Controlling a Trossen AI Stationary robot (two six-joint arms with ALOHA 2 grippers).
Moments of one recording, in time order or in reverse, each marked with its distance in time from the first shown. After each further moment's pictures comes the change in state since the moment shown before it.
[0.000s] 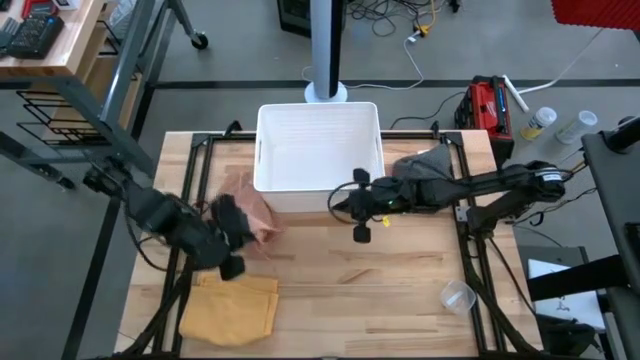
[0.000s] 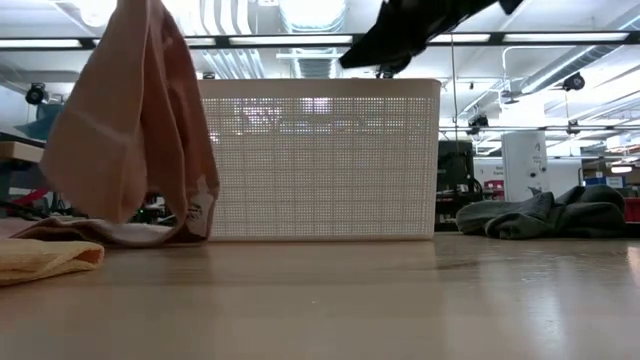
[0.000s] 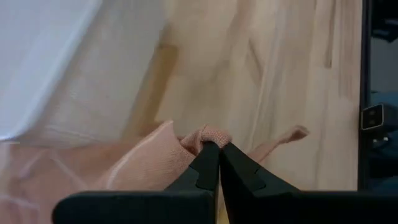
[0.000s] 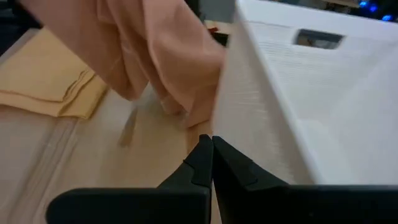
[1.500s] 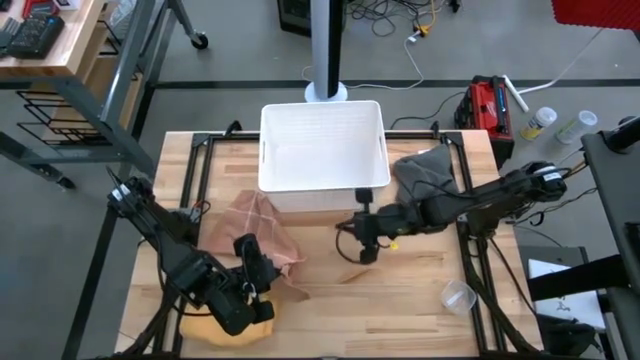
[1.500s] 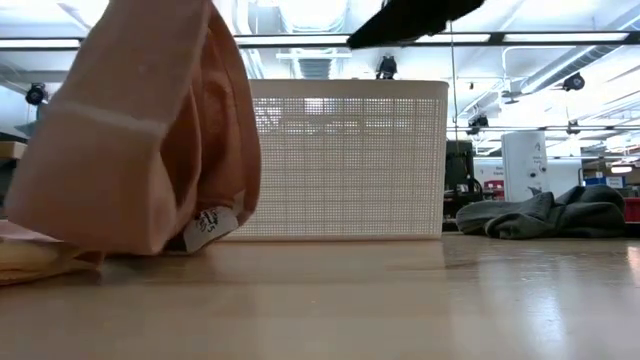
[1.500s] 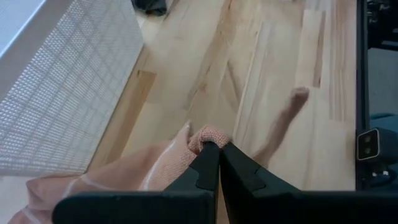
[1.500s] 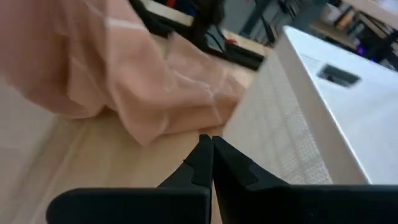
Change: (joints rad) left arm -0.162 0.333 0.173 0.070 -0.209 -0.109; right arm 0.187 -0.025 -0.017 -0.005 0.182 -0.135
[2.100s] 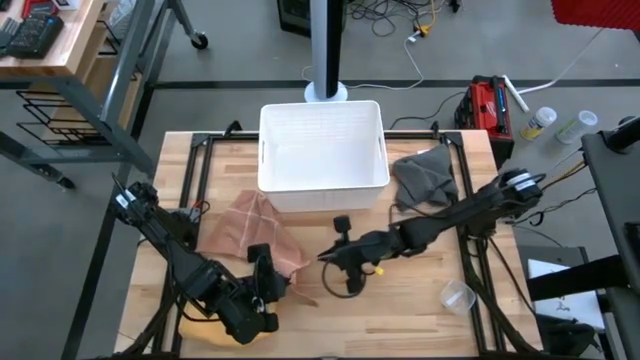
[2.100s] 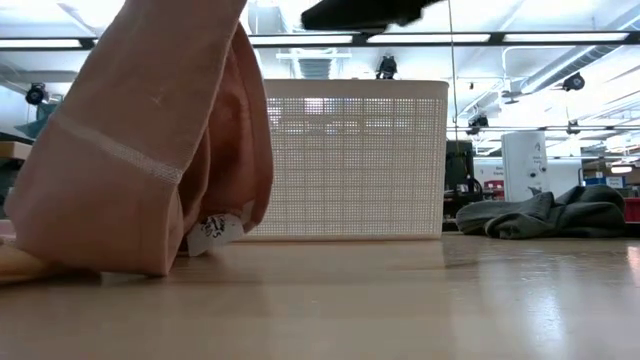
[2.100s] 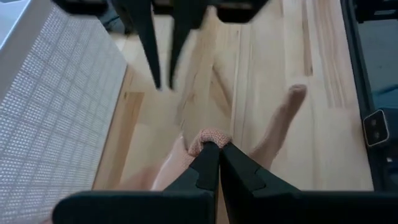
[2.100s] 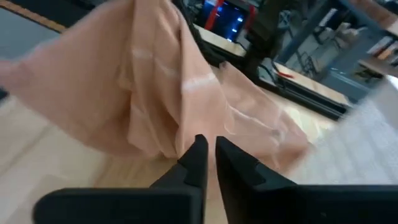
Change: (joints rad) left arm 0.014 0.060 -0.006 0.115 -0.001 0.227; right arm 0.096 0.254 0.118 0.183 -0.083 -0.005
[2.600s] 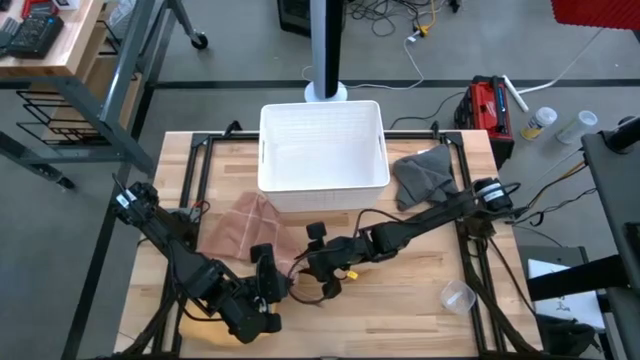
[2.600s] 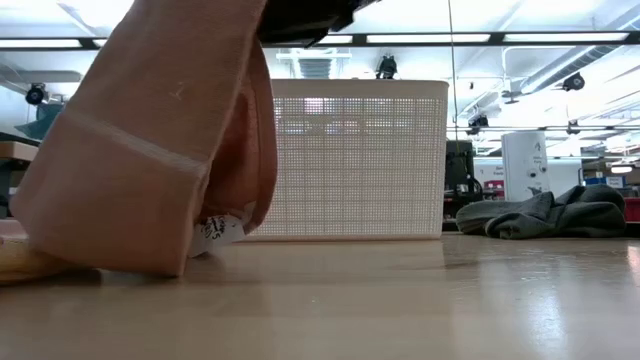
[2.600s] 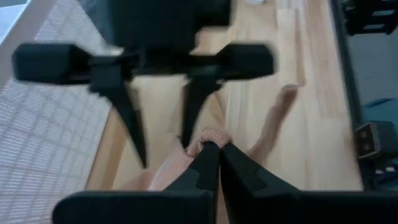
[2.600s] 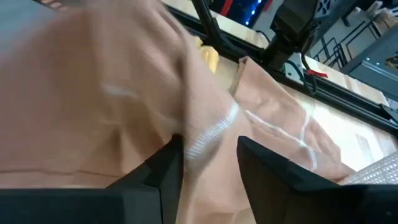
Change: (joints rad) left arm -0.007 0.000 -0.006 0.058 0.001 0.010; right arm -0.043 0.219 0.274 -0.157 -0.041 -0.003
